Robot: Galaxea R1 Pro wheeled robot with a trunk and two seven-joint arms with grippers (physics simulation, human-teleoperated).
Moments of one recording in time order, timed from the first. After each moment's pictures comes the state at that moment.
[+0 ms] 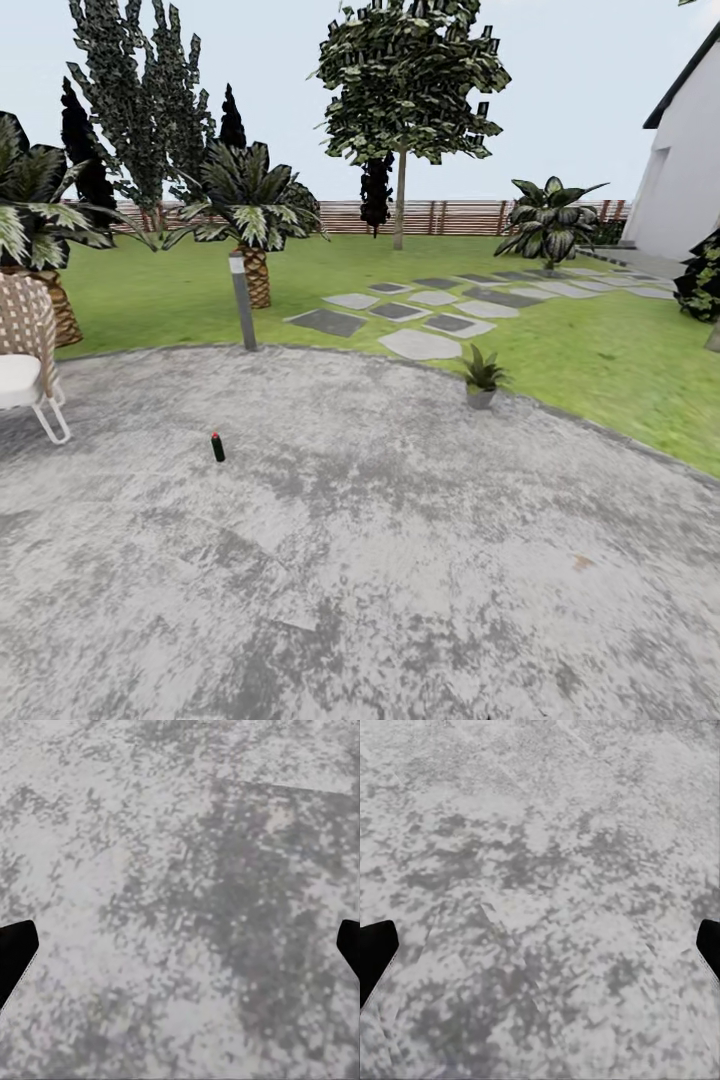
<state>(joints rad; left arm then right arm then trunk) -0.25 0.05 -0.01 -0.22 -0.01 -0.41 0.10 -0.16 -0.06 0.00 -0.39 0.00 -0.44 0.00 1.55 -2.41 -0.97</state>
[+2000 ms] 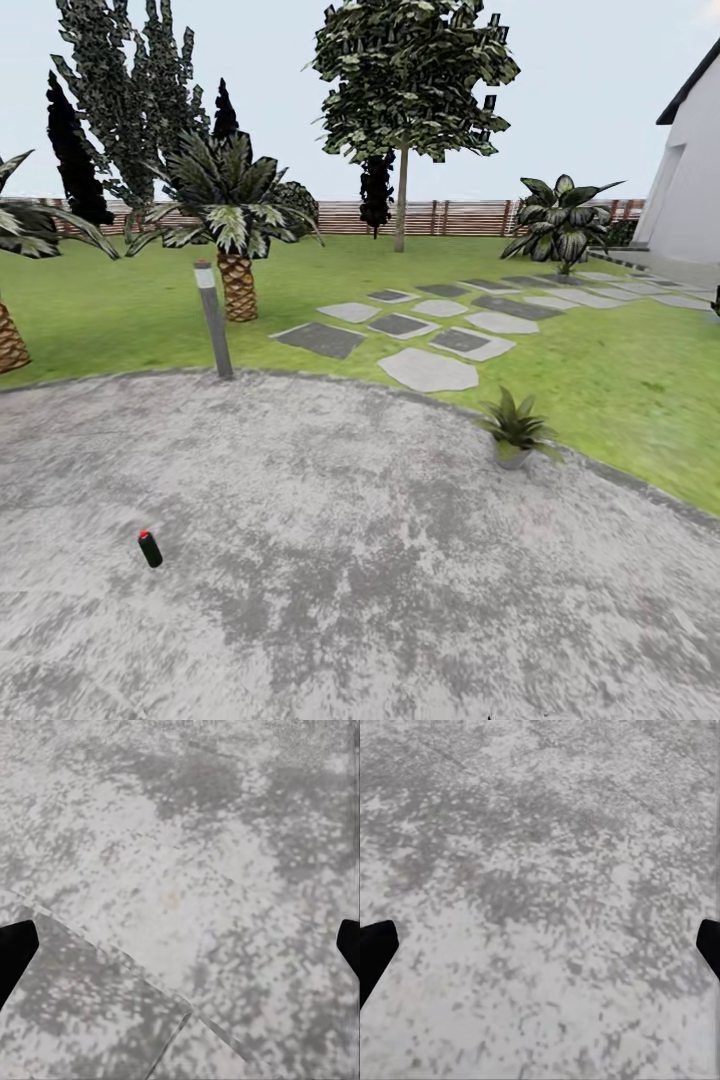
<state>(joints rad) -0.25 0.05 -0.01 -0.22 -0.01 -0.41 0.10 -0.16 -0.06 0.00 -0.40 0.00 -0.44 0.00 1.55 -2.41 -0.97</state>
